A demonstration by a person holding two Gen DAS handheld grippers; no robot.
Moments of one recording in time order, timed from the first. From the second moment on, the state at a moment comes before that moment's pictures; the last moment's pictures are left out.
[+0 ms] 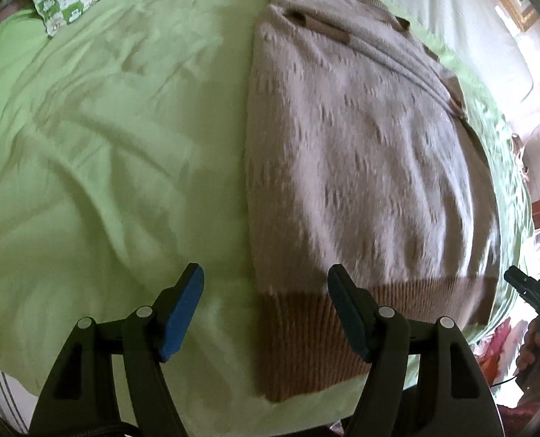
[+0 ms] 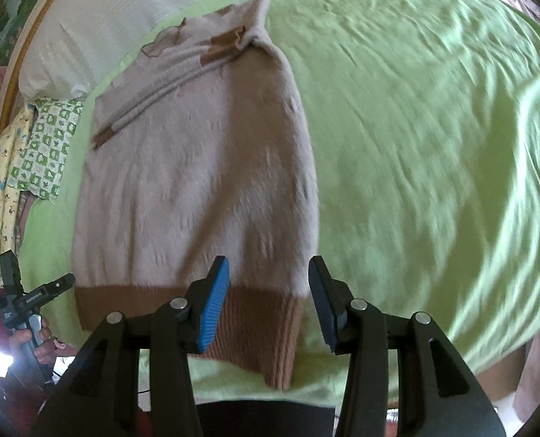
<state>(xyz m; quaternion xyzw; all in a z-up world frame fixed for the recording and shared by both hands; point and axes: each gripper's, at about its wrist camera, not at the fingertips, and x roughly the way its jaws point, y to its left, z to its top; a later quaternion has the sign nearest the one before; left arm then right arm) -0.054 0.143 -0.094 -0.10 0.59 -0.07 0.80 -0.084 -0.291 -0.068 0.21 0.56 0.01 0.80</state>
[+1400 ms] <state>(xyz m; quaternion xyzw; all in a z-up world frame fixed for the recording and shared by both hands) -0.062 0.126 -0.054 -0.15 0.53 -0.16 0.82 -0.085 -0.298 -0.066 0.33 0.51 0.12 0.79</state>
